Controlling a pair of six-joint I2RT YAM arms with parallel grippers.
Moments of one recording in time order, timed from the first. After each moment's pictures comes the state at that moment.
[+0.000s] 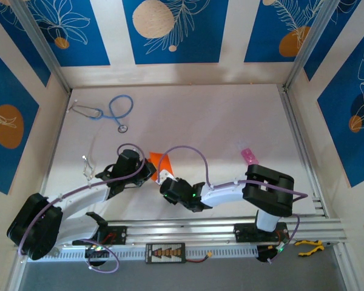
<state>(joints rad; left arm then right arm) -0.60 1.16 0.43 0.00 0.18 -1.18 1.26 1.71 0.77 0.04 0.44 0.20</state>
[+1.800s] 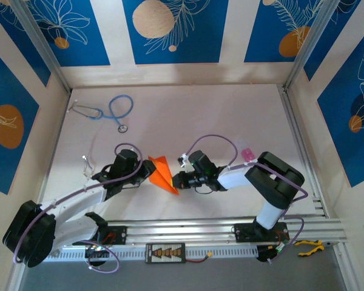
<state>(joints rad) -0.60 1.10 0.45 -0.07 0.15 -1.14 0.83 1.70 0.59 0.37 -0.50 0.78</state>
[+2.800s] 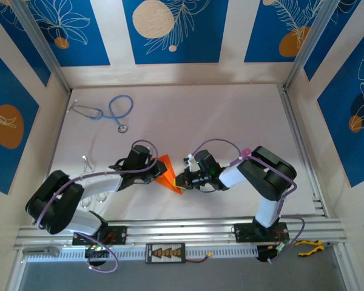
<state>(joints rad) -0.63 1.42 0.52 0.12 0.30 -1.09 0.74 1.79 0.55 0.53 -0.67 0.97</state>
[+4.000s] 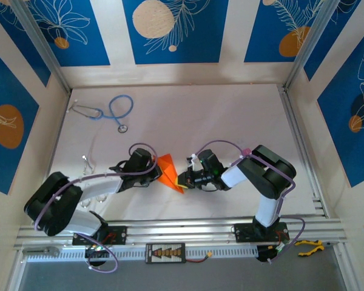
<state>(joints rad) -0.66 1.40 0.51 0.01 0.14 -1.07 0.70 1.81 0.52 0.59 -0.71 1.04</state>
